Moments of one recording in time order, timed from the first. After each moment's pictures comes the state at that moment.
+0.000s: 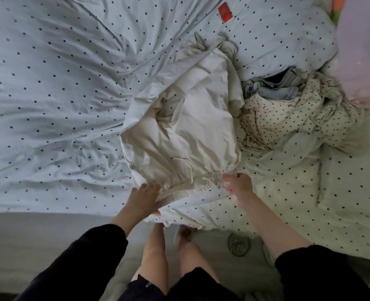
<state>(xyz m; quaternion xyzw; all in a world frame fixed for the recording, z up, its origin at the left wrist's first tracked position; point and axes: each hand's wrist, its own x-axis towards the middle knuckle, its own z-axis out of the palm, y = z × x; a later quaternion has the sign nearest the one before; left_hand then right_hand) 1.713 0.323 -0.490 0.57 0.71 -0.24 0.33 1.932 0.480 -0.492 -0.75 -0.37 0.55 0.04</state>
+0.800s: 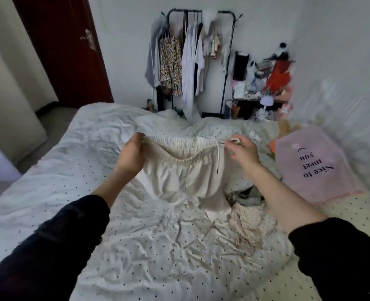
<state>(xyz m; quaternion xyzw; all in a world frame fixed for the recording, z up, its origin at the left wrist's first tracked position) 1.610 0.435 -0.136 0.49 0.80 0.36 0.02 1.852 0.575 -0.127 -0.50 -0.59 0.50 0.38</state>
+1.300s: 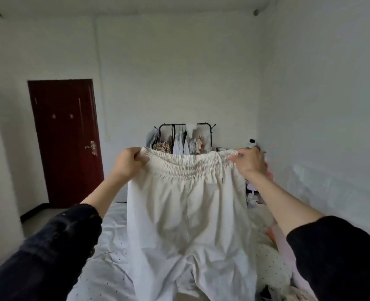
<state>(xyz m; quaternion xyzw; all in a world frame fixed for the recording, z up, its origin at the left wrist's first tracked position) 1.583 0.474 0.108 0.55 0.70 0.45 -0.08 1.847 0.620 0.094 -0.54 -0.68 0.14 0.48</state>
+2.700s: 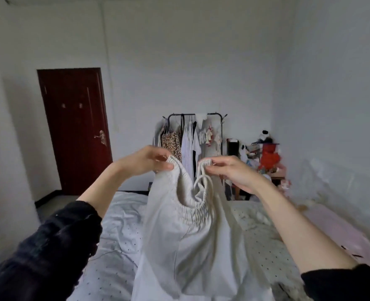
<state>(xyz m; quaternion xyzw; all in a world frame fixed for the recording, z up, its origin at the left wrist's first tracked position) 1.562 0.492 0.114 0.71 0.60 0.33 0.17 1.791 0.605 0.078 -0.22 -0.79 0.48 0.30</state>
